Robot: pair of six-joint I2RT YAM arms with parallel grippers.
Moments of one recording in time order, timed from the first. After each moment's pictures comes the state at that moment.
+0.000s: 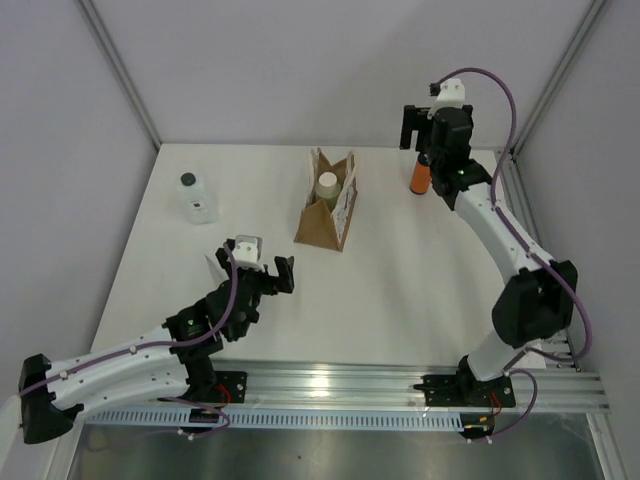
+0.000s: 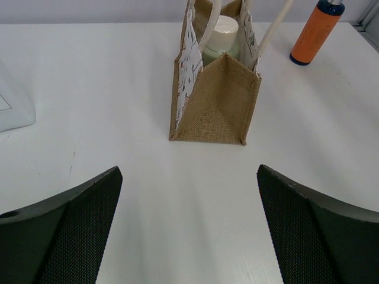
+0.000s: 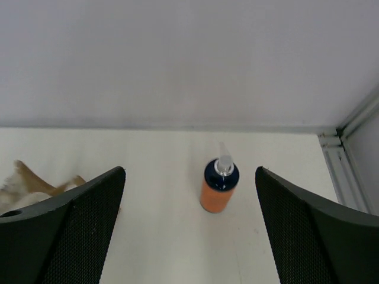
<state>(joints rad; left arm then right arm) -1.07 0.70 0.50 0.01 -0.84 -0.26 0.33 1.57 1.53 -0.05 0.32 0.02</state>
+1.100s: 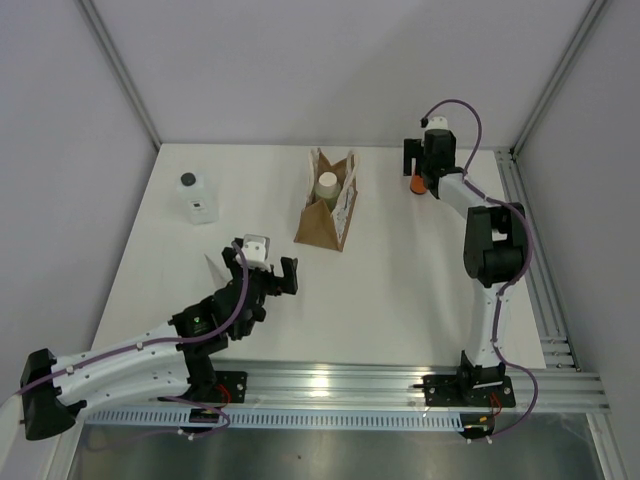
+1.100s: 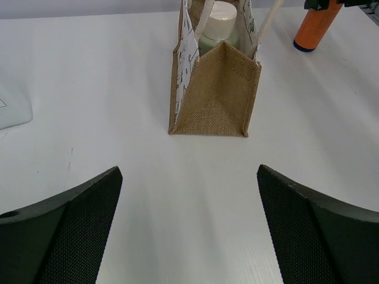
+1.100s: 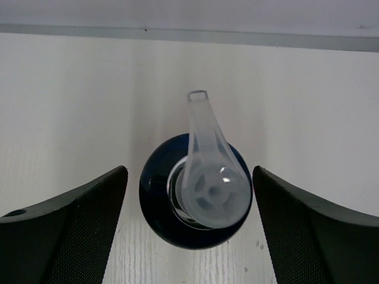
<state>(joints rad) -1.07 0.75 0.51 0.00 -0.82 -0.26 0.15 2.14 1.65 0.01 0.21 0.00</state>
